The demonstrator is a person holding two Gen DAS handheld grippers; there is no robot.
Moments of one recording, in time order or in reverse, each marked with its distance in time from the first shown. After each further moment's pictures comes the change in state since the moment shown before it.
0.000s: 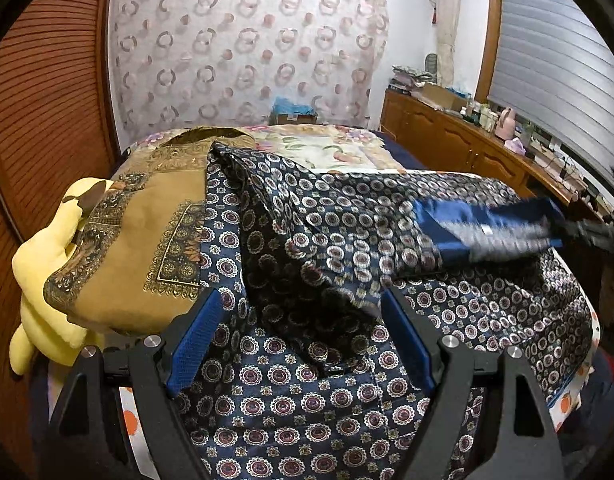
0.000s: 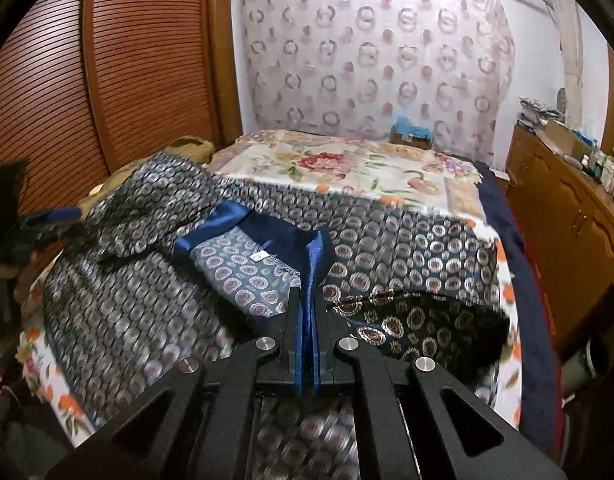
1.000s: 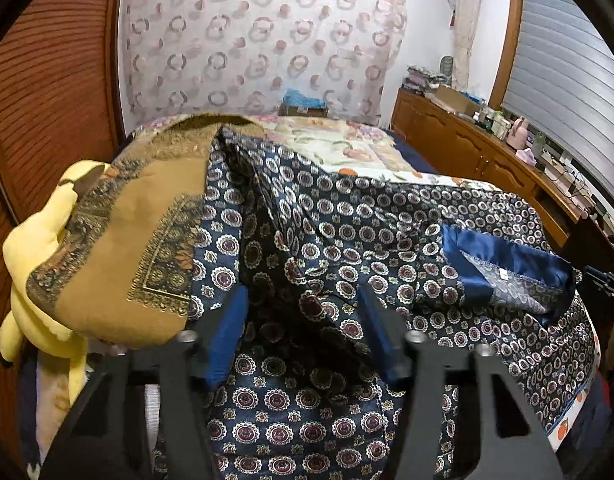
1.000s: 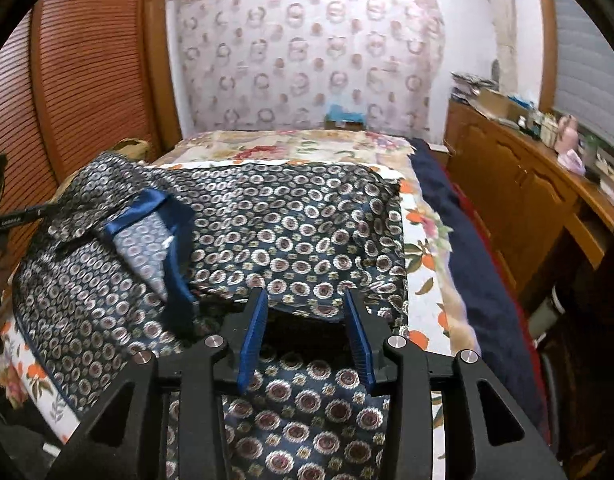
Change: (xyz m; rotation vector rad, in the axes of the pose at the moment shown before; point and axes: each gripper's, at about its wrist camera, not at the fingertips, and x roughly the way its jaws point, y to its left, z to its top) left arm 0.030 0.005 0.009 -0.063 0.039 0.011; right arm -0.052 -0.037 -0.064 0.151 0.005 -0.190
